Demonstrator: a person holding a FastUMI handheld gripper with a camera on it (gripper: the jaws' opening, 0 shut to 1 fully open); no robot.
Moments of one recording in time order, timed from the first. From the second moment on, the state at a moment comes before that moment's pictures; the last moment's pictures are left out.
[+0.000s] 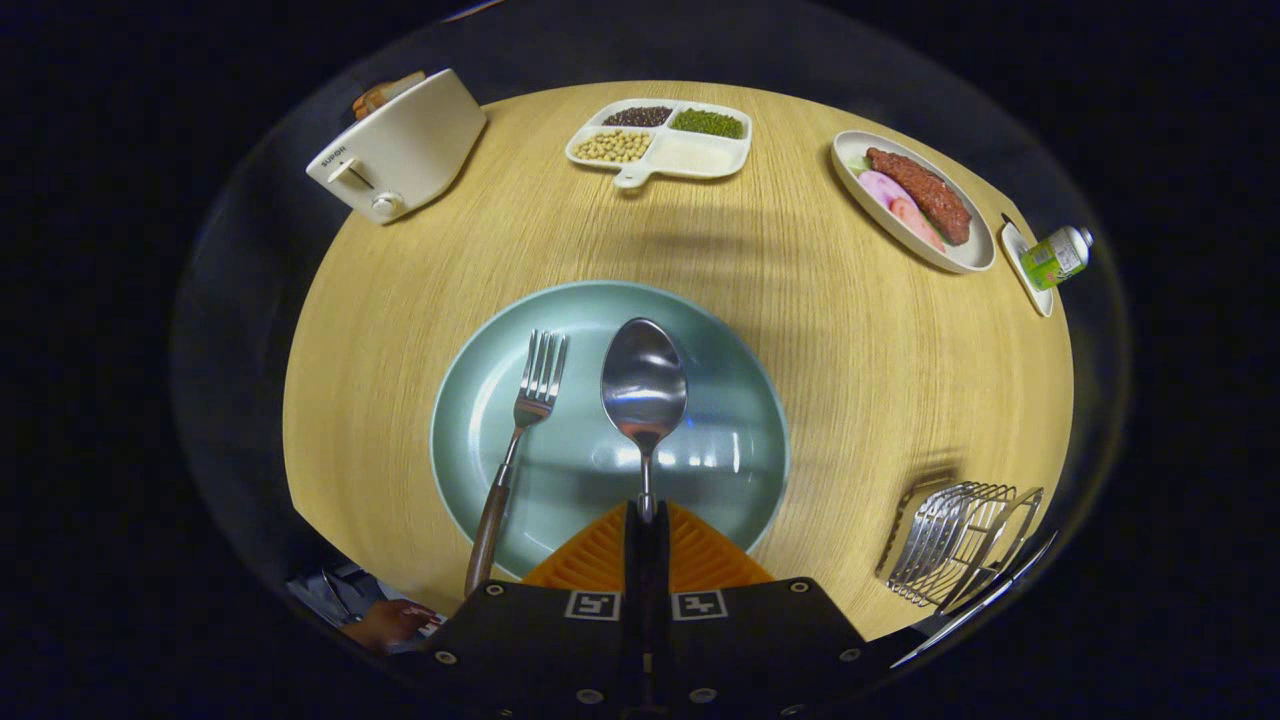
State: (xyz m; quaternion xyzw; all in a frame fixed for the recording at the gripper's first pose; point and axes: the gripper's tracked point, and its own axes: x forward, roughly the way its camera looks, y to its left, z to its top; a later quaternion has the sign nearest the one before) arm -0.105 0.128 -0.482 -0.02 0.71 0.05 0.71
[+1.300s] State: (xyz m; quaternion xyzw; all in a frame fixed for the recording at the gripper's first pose) arm -0.174 -0.079 -0.383 0.01 0.67 -0.05 0.74
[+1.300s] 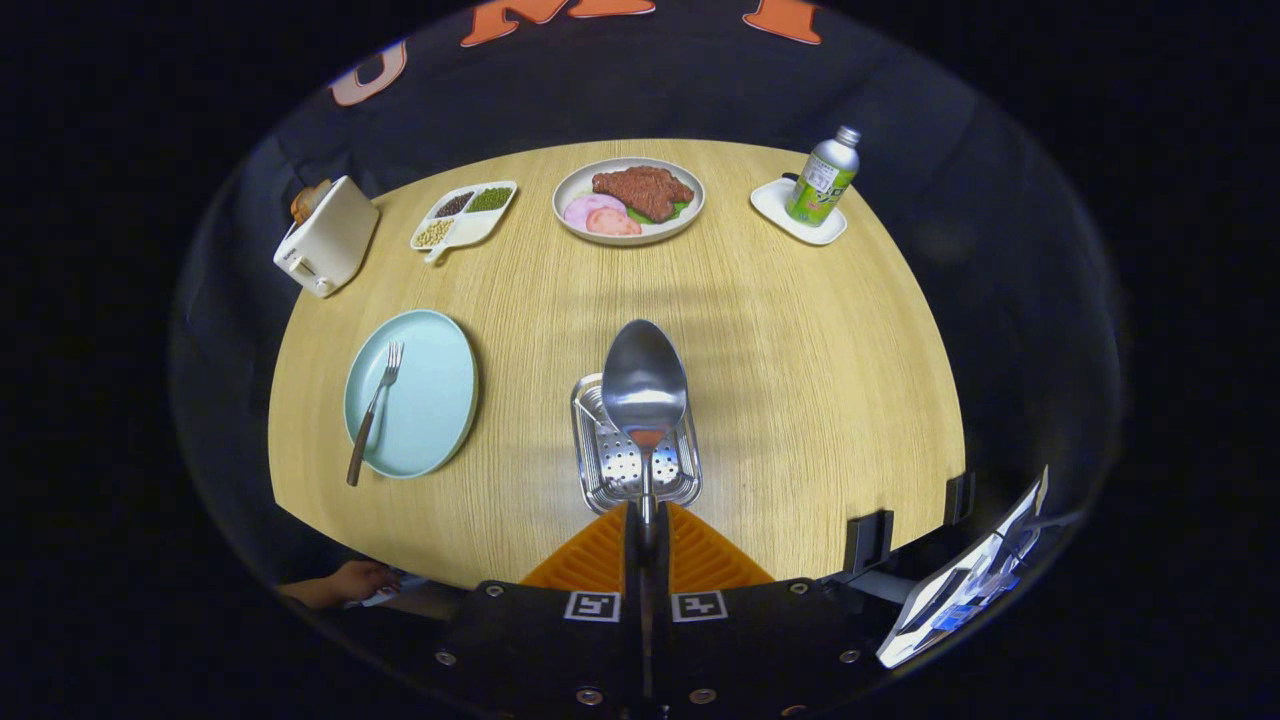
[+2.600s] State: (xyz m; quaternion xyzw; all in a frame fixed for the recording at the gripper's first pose) arm -0.033 -0.080 -0.268 0.04 0.36 -0.04 0.93
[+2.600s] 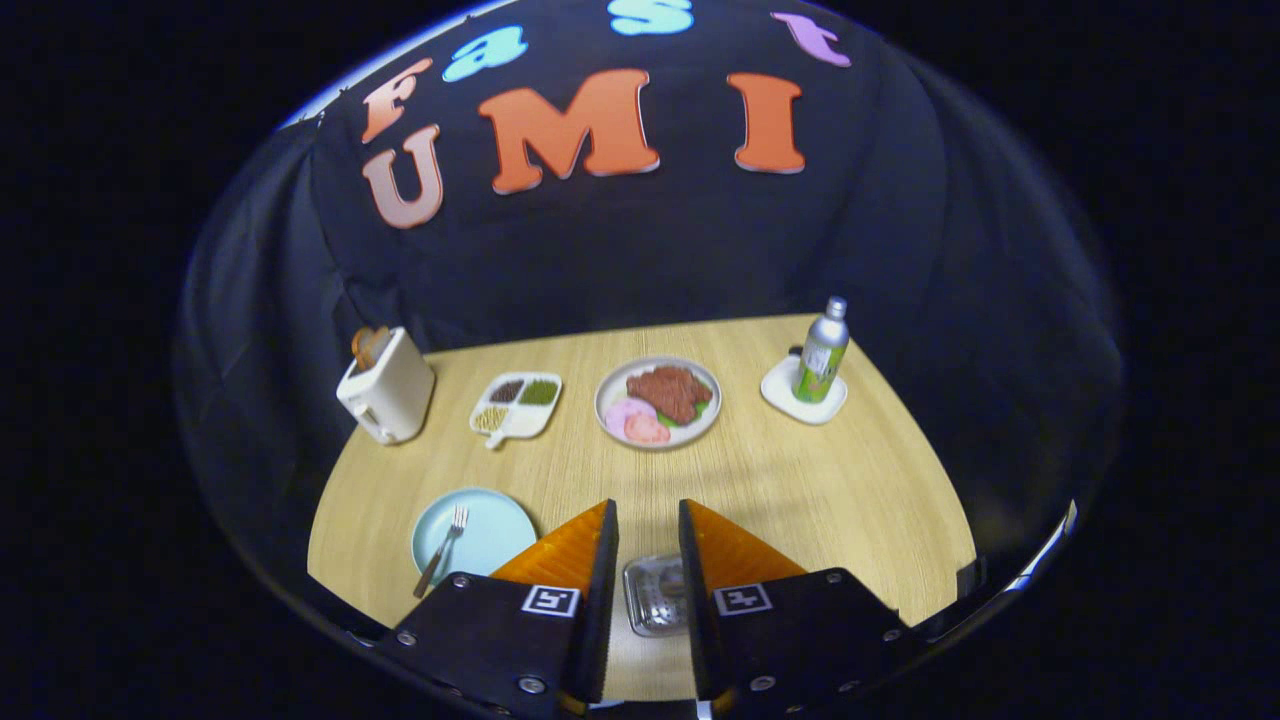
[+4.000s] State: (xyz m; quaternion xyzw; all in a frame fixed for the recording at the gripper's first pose) arm 0.037 0.089 -0.116 0.02 0.02 -0.01 1.00
